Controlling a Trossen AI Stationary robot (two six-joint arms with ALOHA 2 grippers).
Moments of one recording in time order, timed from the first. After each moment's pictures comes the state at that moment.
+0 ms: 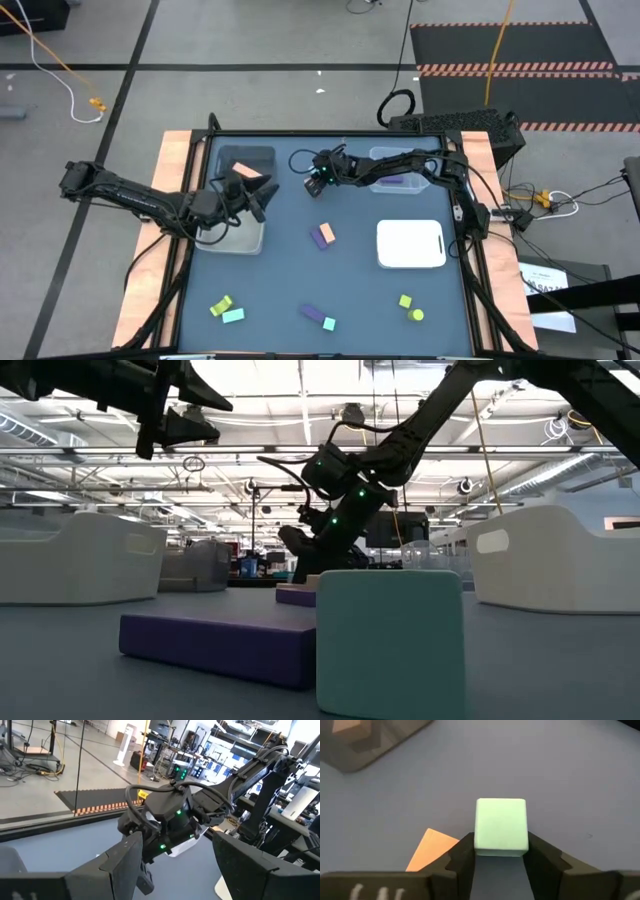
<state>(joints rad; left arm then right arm) -0.19 0.93 0.42 0.44 -0.76 -0.48 -0.33 2.13 1.30 0.02 0.18 0.39</state>
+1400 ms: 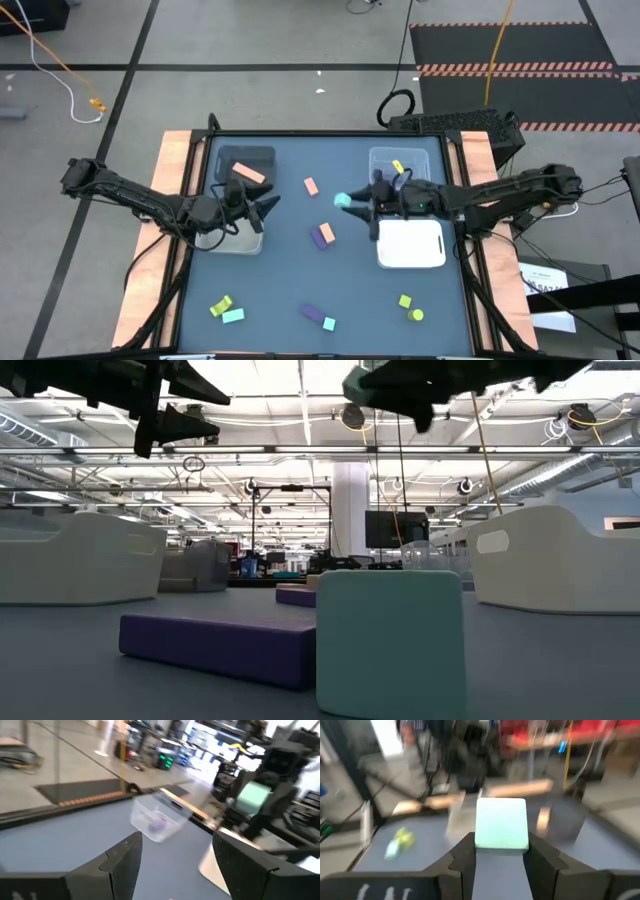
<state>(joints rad) -0.26 0.93 0.42 0.41 -0.70 -0.48 0.07 1.19 0.67 0.33 0.15 0.18</state>
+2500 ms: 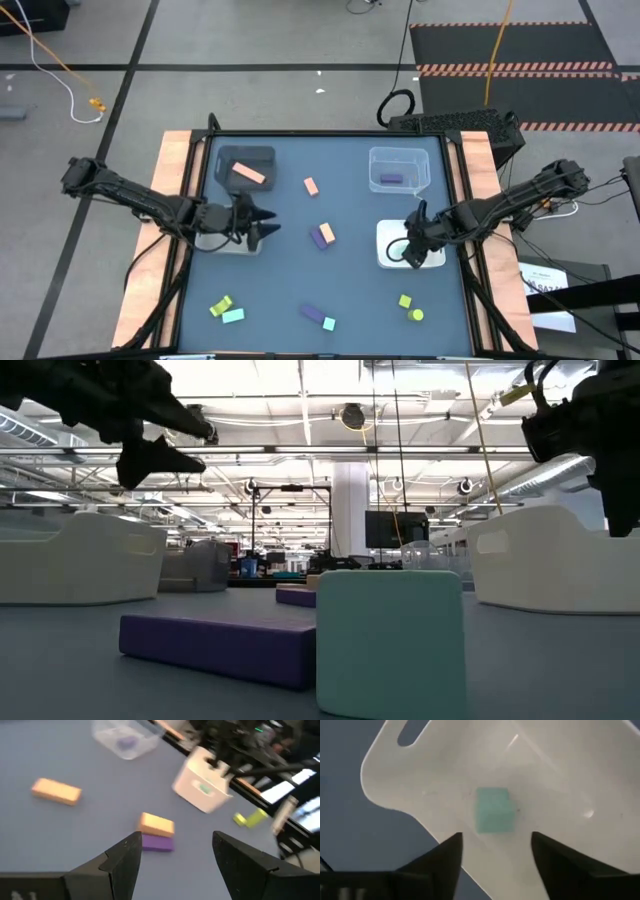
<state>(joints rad) -0.28 0.93 0.42 0.12 -0.37 -0.69 0.35 1.05 0.67 -0.88 -0.03 1.16</state>
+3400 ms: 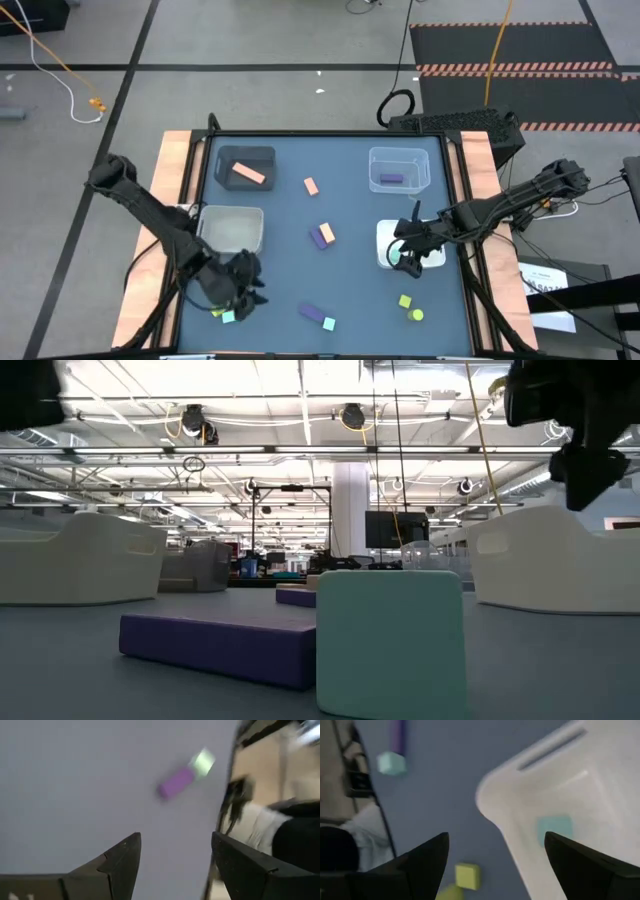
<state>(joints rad) -0.74 1.35 0.89 -0.41 -0.25 -1.15 0.35 1.05 0.68 -0.59 -0.11 0.93</state>
